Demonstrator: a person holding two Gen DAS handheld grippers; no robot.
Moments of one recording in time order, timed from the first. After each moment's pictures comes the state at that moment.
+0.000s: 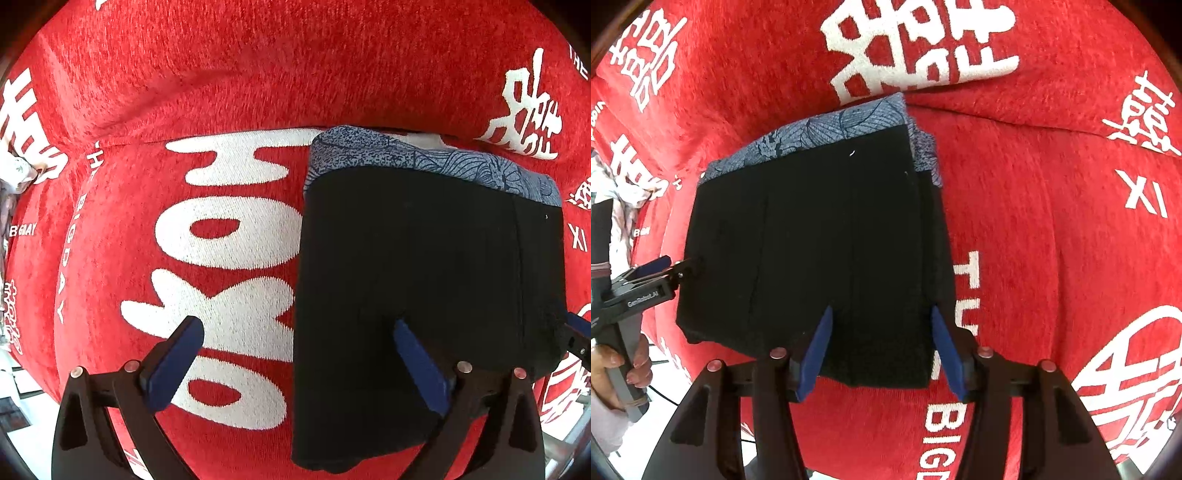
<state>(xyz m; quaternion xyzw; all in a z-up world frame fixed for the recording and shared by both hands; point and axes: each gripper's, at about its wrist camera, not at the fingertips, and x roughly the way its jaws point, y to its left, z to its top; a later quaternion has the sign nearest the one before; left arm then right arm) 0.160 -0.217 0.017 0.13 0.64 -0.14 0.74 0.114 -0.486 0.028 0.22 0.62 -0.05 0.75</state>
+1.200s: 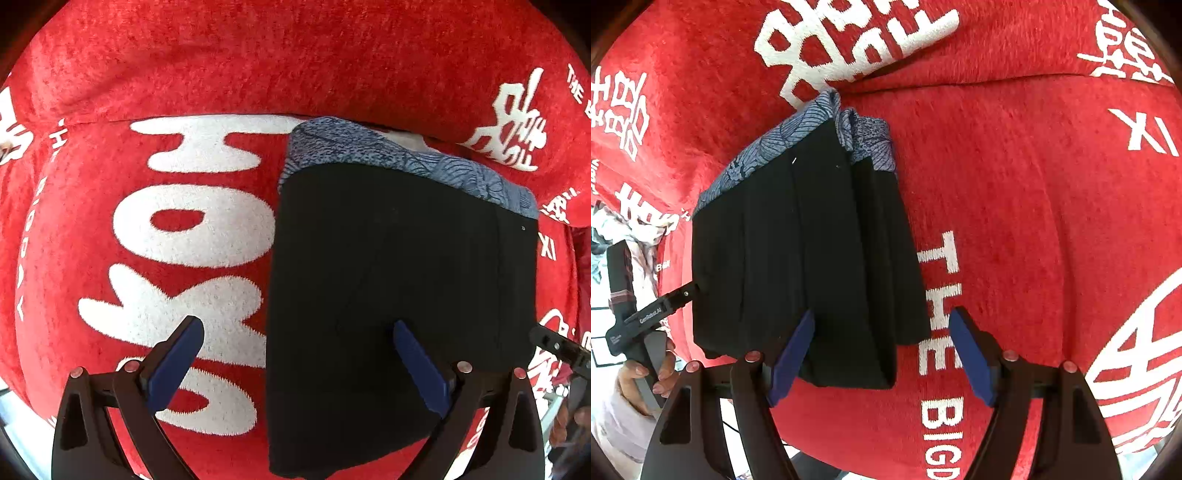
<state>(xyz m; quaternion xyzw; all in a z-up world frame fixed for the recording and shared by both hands) 0.177 -0.213 0.005 0.06 0.67 -0.20 0.71 0.098 -0.538 0.001 0.33 0.62 -0.04 0.71</state>
